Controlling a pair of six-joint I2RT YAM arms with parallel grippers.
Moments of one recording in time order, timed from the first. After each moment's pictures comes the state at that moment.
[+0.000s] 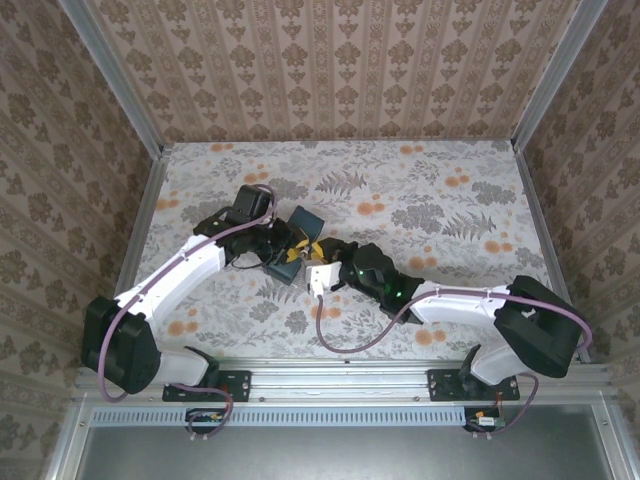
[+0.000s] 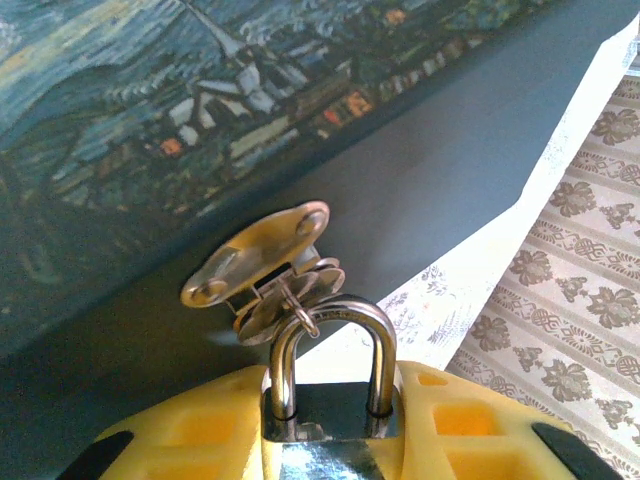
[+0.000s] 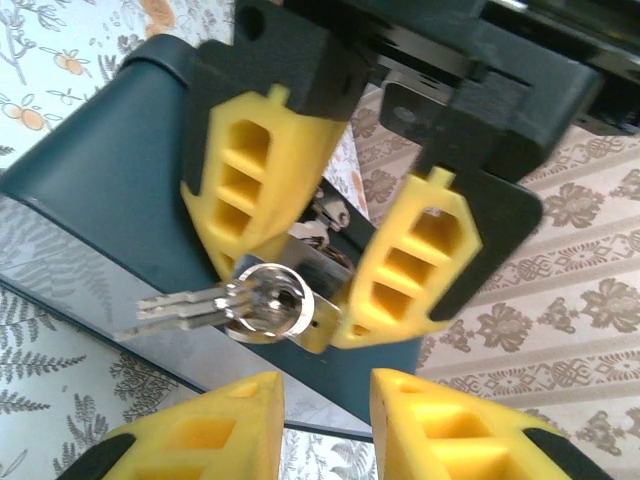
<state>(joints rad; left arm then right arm) -0.55 1.35 1.04 -0.61 0.43 -1.24 0.92 1.46 0.66 0.56 0.13 -1.07</state>
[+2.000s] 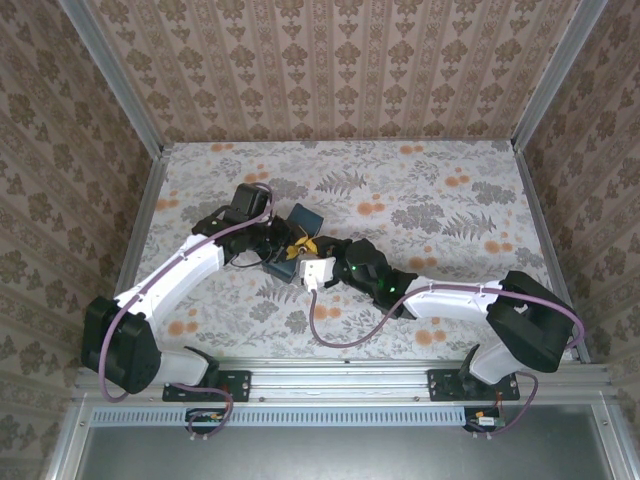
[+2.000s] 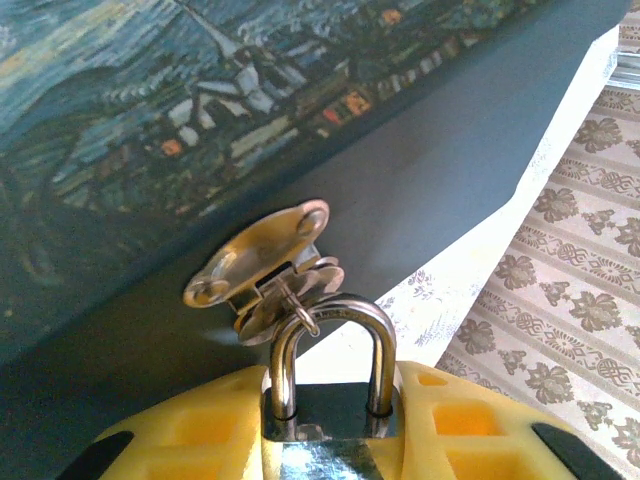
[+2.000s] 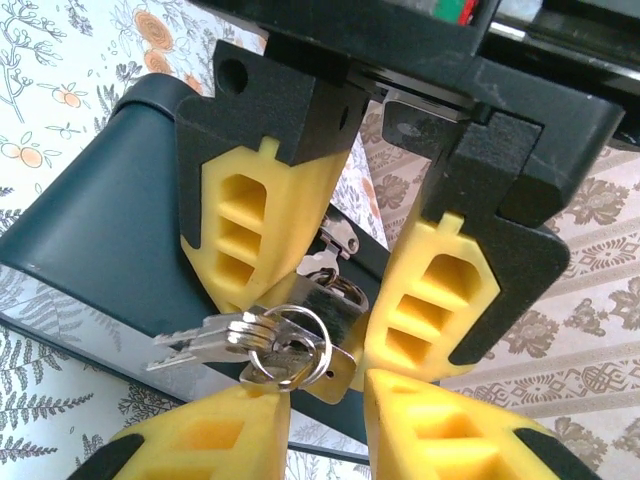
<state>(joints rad) -0.54 1.35 1.04 -0.59 0.44 -1.26 0.92 1.50 0.72 0.54 0.12 -1.00</state>
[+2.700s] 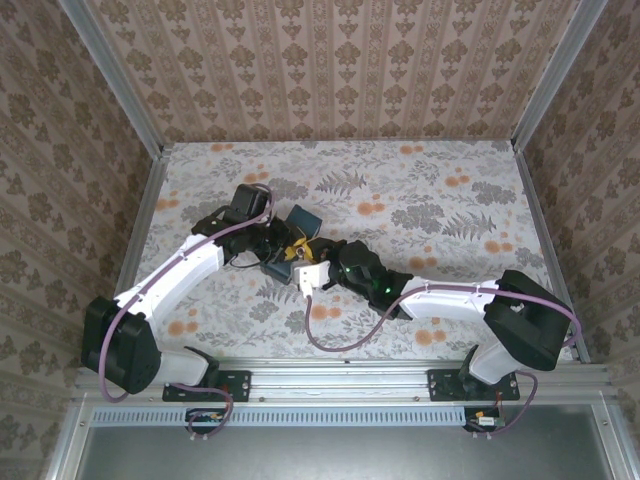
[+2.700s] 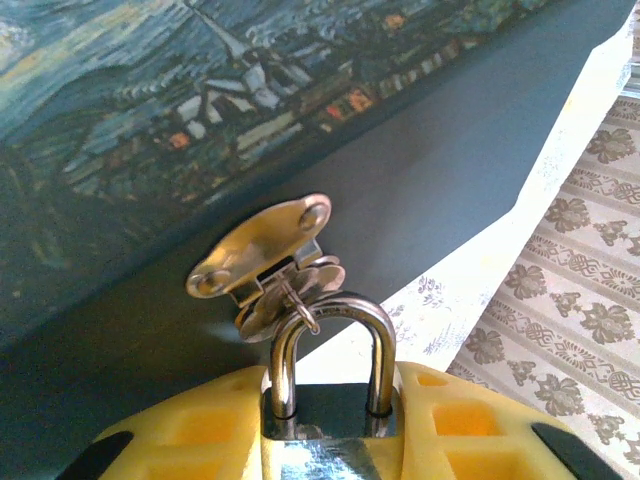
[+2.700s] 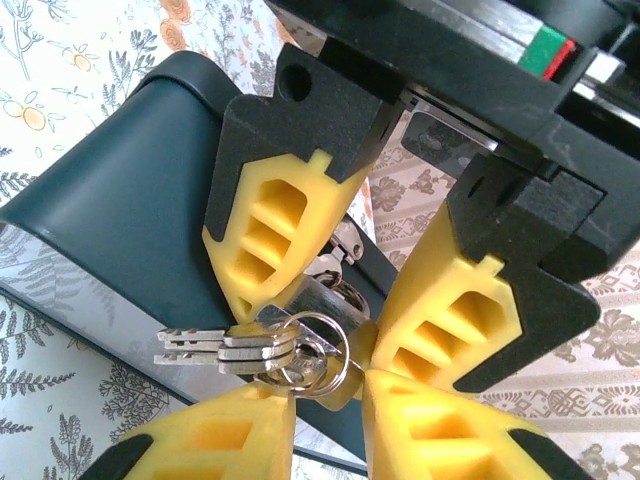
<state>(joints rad) -0.54 1.35 1.04 -0.61 0.42 -1.26 0.95 1.52 0.76 0.49 0.17 -1.13</state>
